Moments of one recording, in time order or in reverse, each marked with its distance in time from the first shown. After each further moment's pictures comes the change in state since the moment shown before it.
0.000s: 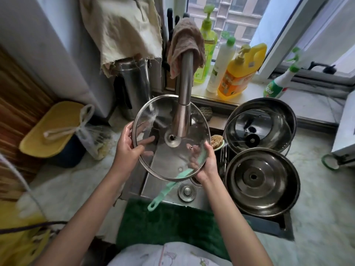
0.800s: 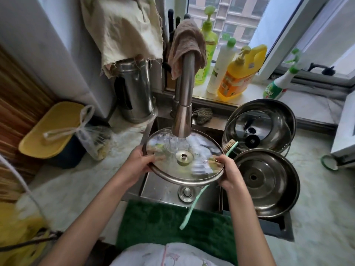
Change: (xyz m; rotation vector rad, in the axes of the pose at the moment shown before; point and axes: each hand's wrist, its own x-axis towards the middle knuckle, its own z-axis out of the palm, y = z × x) left_hand 0.000 -0.020 0.009 -0.017 -0.115 -0.394; right_hand -0.029 -0.043 -0.025 -0.412 0.262 -0.002
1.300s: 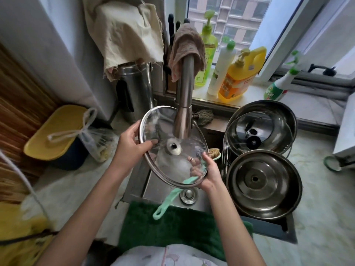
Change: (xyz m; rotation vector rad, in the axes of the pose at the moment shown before) left_hand -0.011 0.041 -0.001 0.119 0.065 0.448; right_hand 0.012 0.034 0.037 0.417 -0.213 0.198
